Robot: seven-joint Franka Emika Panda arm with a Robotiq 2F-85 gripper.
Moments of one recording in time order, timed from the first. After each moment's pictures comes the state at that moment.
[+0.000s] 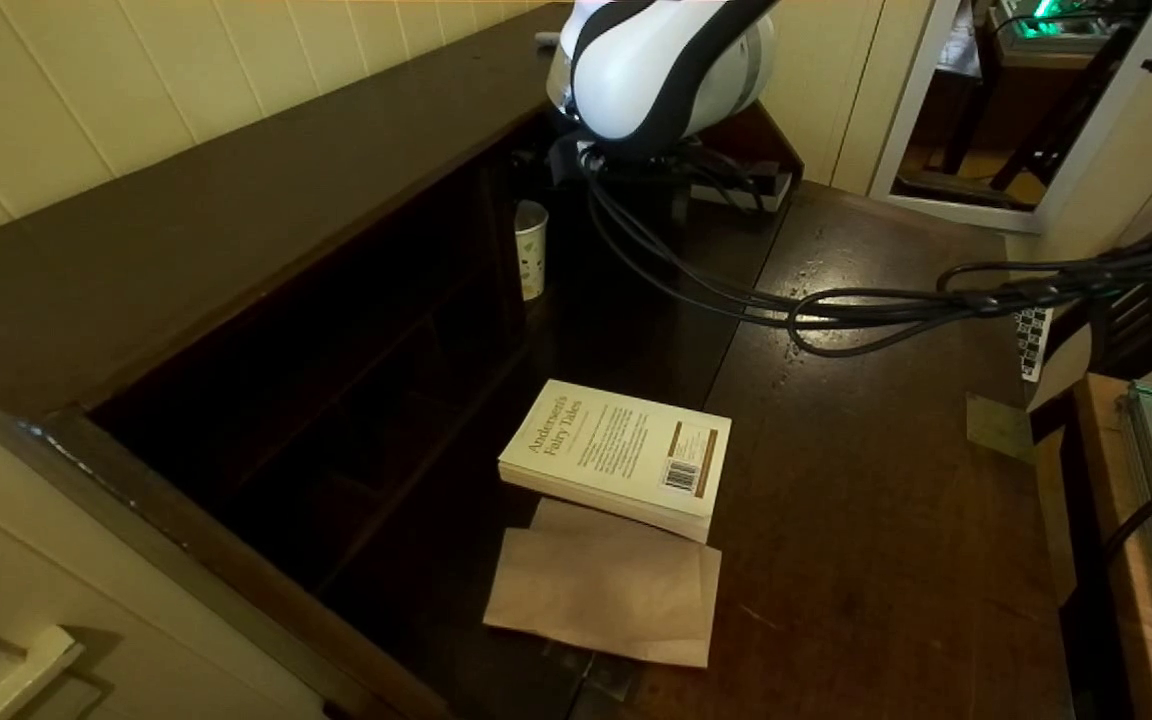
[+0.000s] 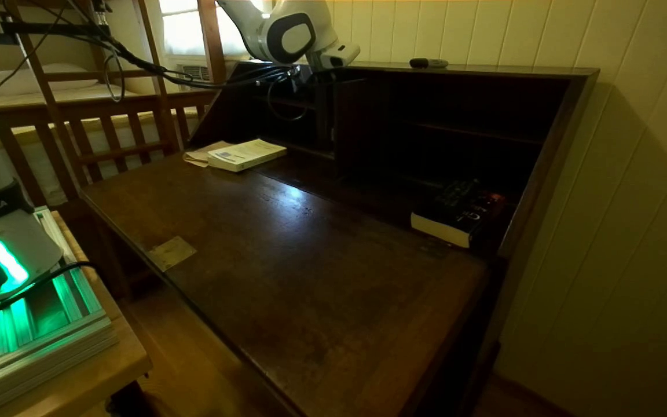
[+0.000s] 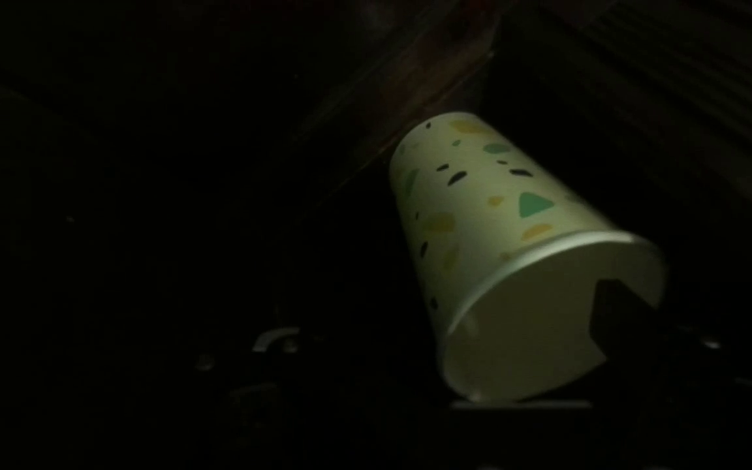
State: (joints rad) arm 0.02 0.54 -0.15 -1.83 0.17 2.86 0.46
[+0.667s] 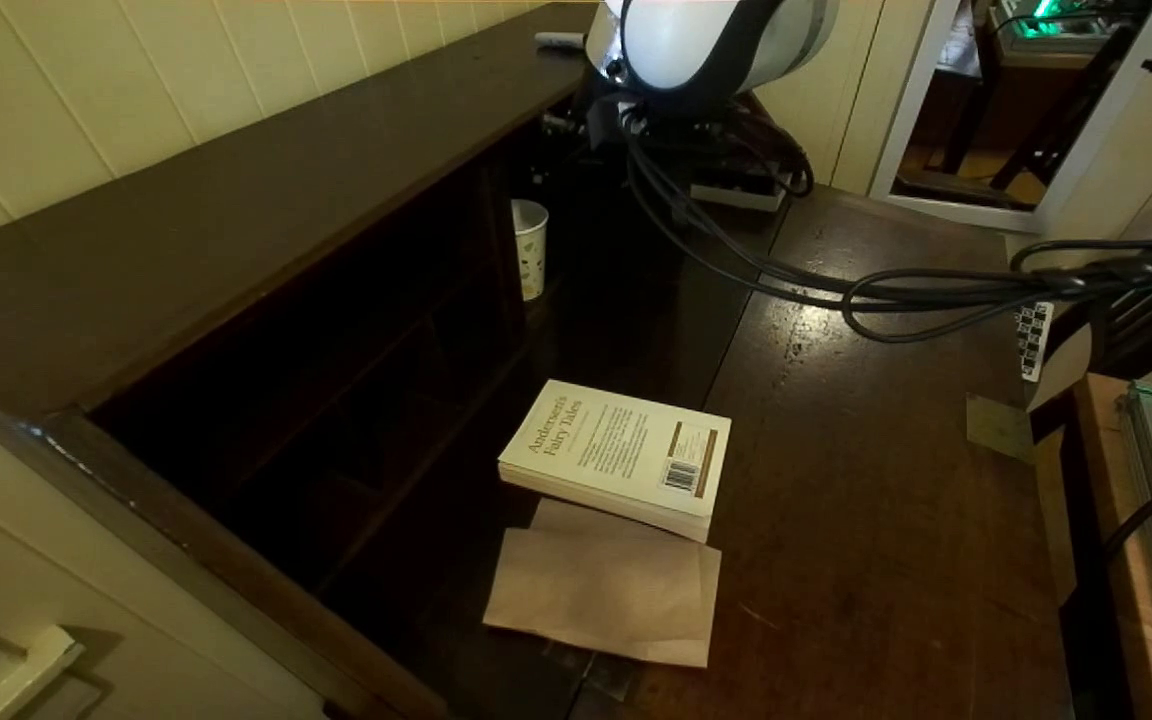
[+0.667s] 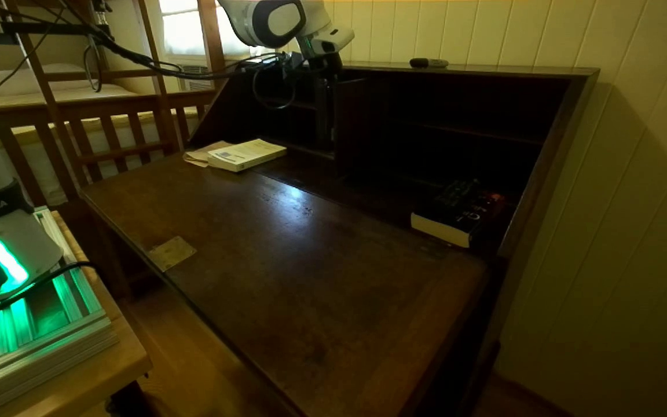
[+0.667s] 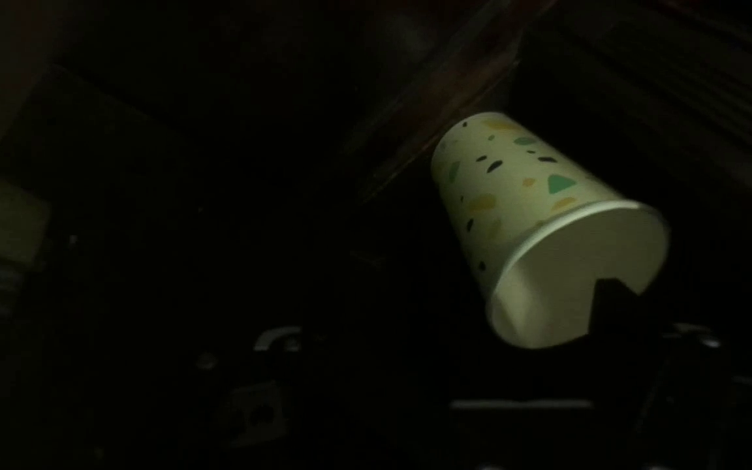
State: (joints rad) arm 0.03 0.39 -0.18 -1.98 0.17 2.86 0.48
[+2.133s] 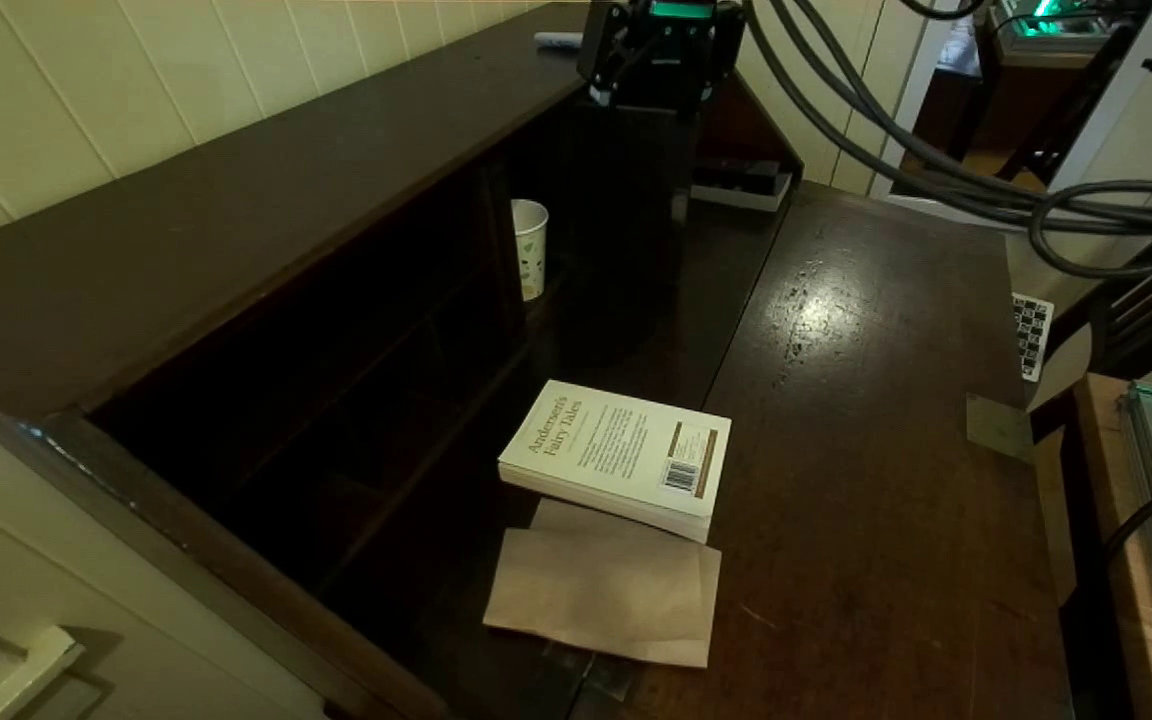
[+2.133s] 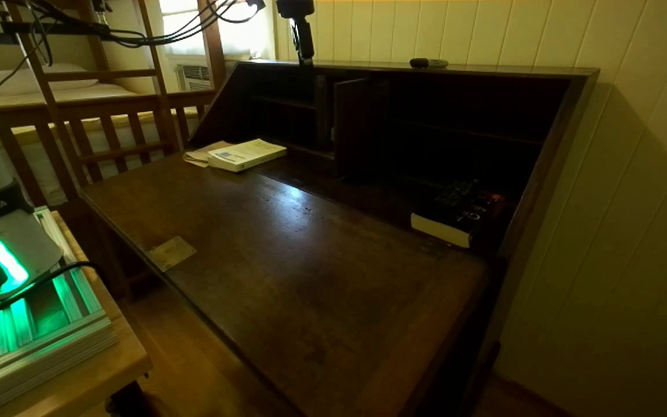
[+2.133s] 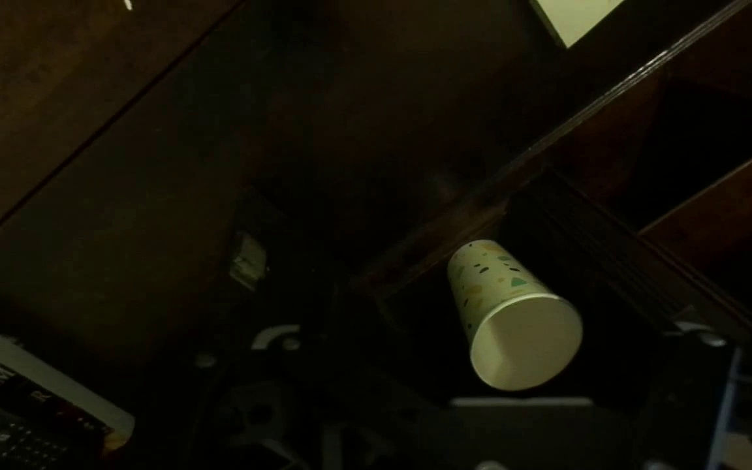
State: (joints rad) arm 0.01 0.05 -0.16 -2.04 0.07 2.32 0.44
